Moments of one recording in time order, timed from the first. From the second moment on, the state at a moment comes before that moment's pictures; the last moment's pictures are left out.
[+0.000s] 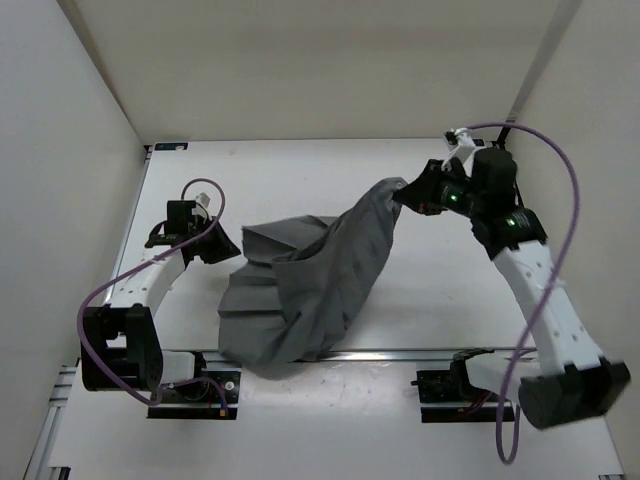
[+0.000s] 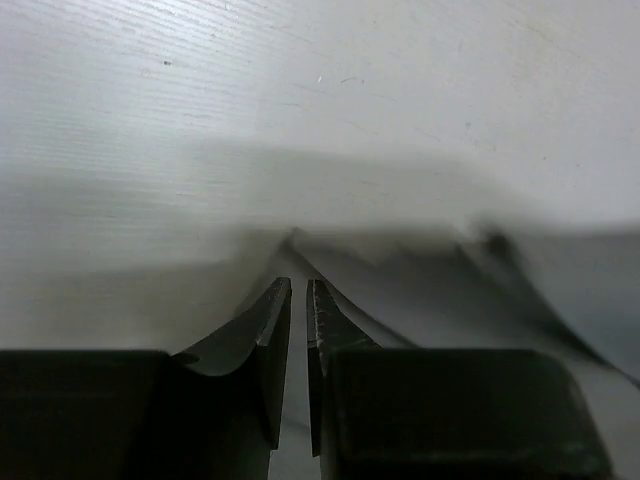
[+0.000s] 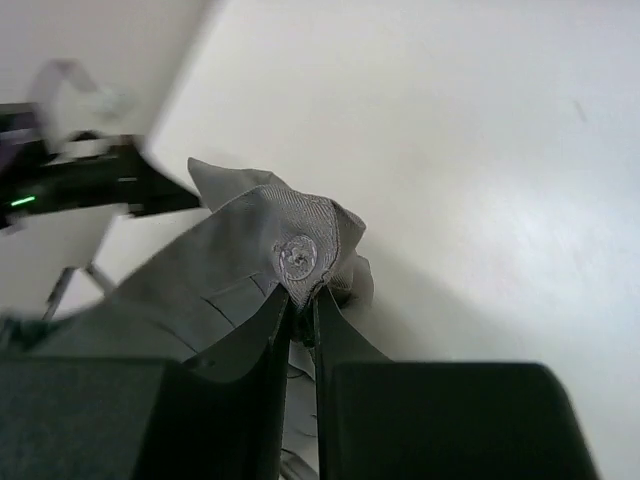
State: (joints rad) left arm -0.01 1.31 0.81 -0.39 0.33 -0.47; right arm 0.28 1.09 1.25 -0.45 -0.53 0.36
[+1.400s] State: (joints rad) left arm -0.47 1.52 0.57 0.21 0.24 -1.03; right arm 0.30 1.52 1.24 -0.83 -0.09 0.30
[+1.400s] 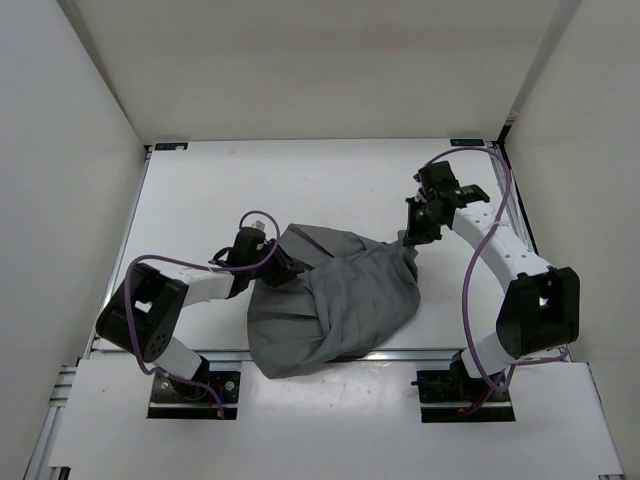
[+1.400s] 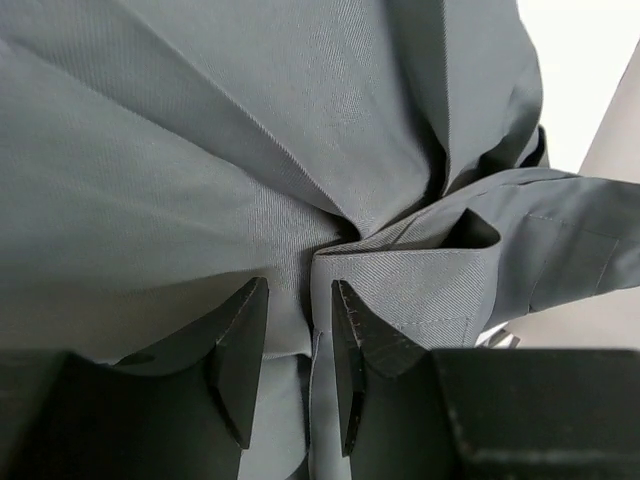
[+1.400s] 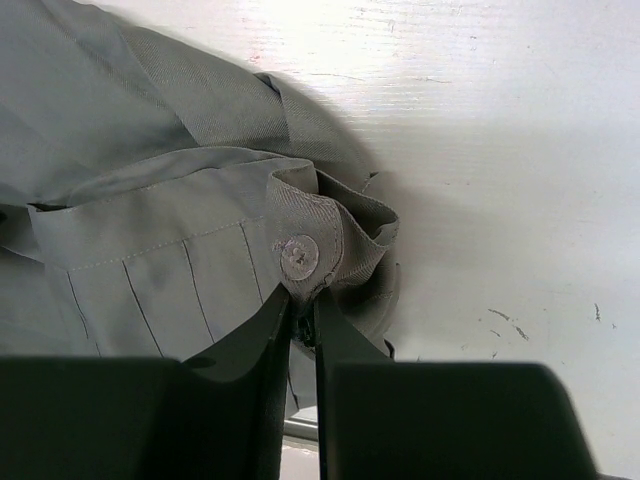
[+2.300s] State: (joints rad) left arm -0.56 1.67 0.57 0.42 0.29 -1.19; right arm 0.27 1.52 1.23 -0.85 -0.09 0.28
